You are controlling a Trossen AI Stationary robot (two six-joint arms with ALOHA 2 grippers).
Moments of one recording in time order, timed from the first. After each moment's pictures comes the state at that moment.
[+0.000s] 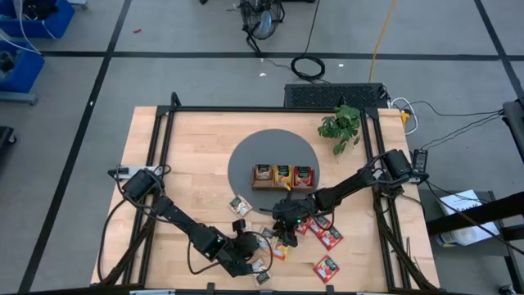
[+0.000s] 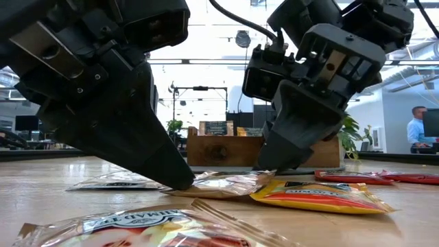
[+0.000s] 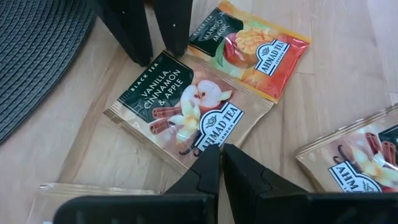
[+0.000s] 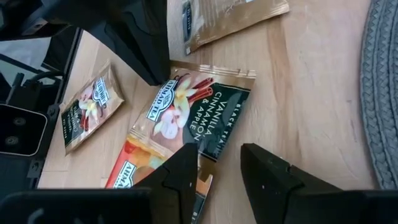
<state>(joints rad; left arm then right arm) -0.64 2.10 1.18 -0.12 -0.46 -0.70 0.30 1.93 0.85 0.38 -0.19 0.54</state>
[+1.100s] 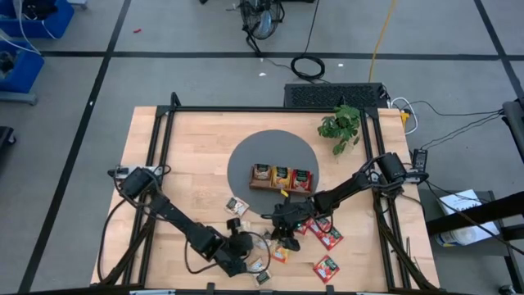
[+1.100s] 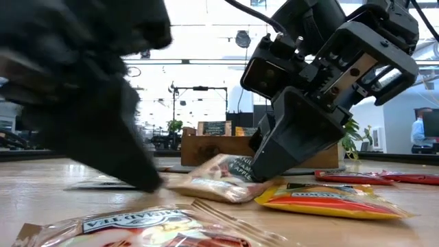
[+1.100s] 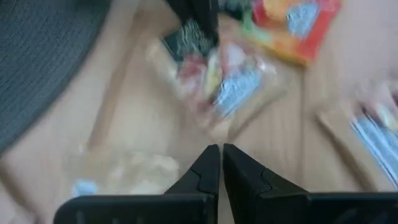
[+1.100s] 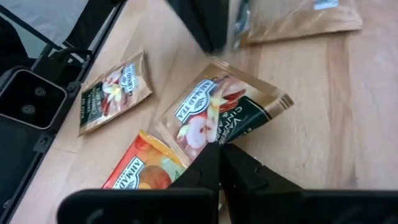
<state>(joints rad) -0.66 2.03 1.17 -0.17 -0.49 -0.67 0.32 1.98 0.85 0.52 -0.24 0.39</state>
